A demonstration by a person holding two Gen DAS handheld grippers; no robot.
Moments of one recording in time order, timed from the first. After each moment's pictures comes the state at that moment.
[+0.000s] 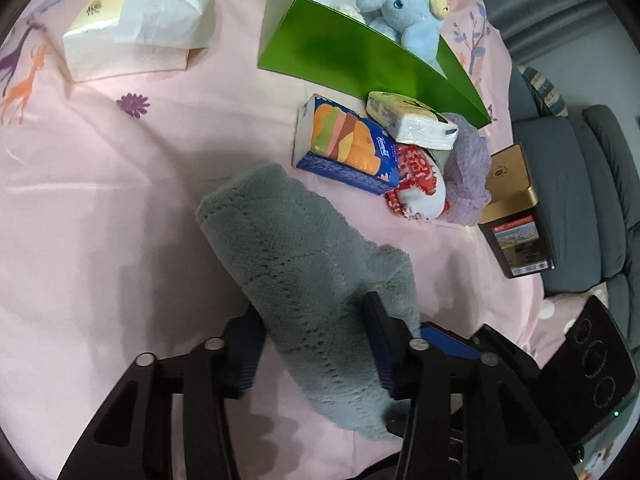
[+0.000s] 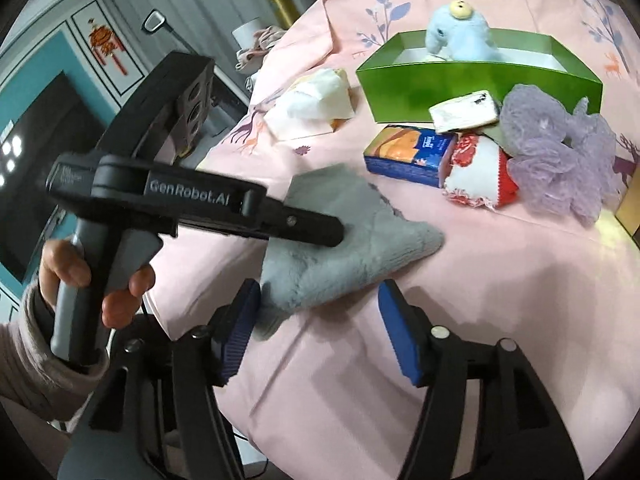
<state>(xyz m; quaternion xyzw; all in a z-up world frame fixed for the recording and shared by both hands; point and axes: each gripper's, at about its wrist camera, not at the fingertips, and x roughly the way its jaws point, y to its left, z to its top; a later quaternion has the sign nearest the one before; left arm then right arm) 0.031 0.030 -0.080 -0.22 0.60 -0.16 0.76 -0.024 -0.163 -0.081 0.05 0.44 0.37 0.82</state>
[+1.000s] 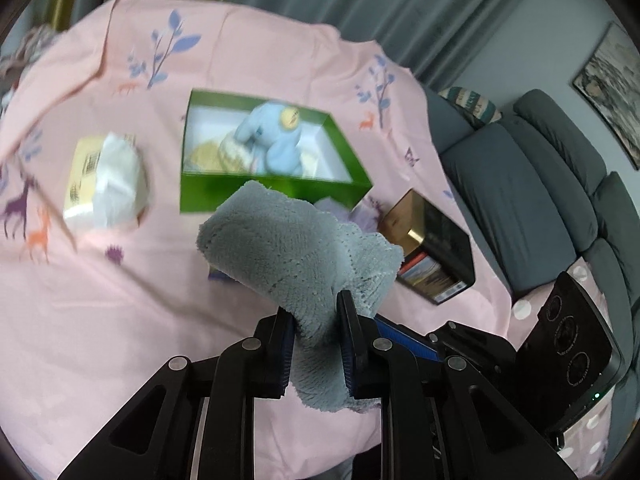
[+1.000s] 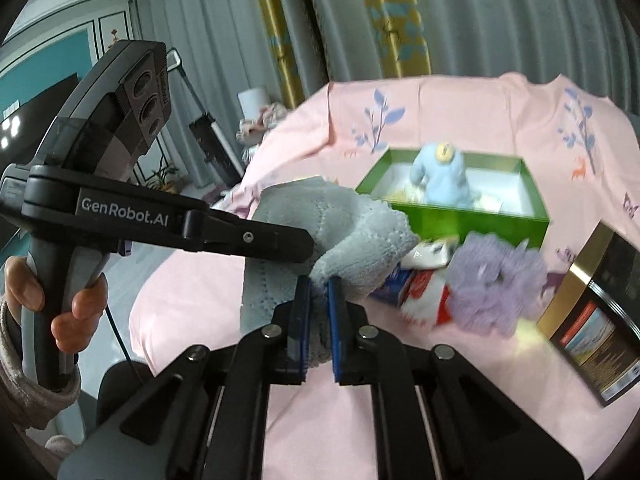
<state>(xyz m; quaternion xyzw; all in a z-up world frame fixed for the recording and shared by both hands) 0.011 -0.013 0.053 -0.15 0.46 -0.21 0.85 -0.027 -0.184 0.012 0.01 0.29 0.33 0.90</state>
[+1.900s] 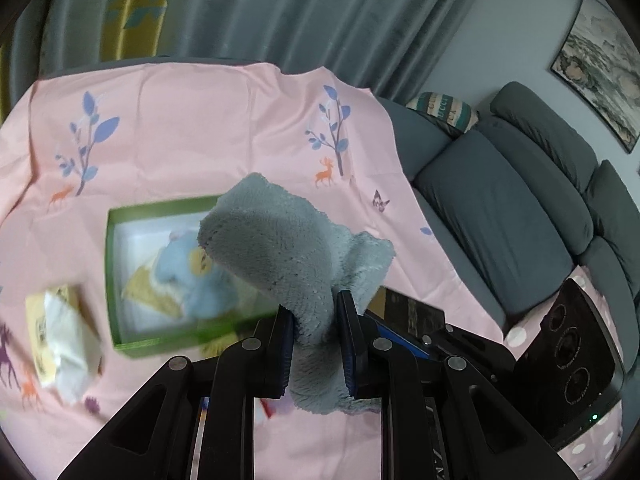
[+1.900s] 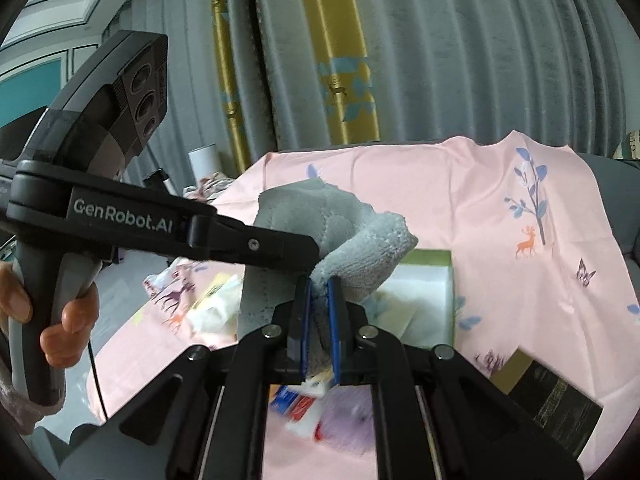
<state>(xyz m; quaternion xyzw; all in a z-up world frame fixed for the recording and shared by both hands) 0.143 -0.093 0.125 -0.10 0.43 -0.26 0.86 0.069 -0.228 0.067 0.01 0.23 0.26 0.94</state>
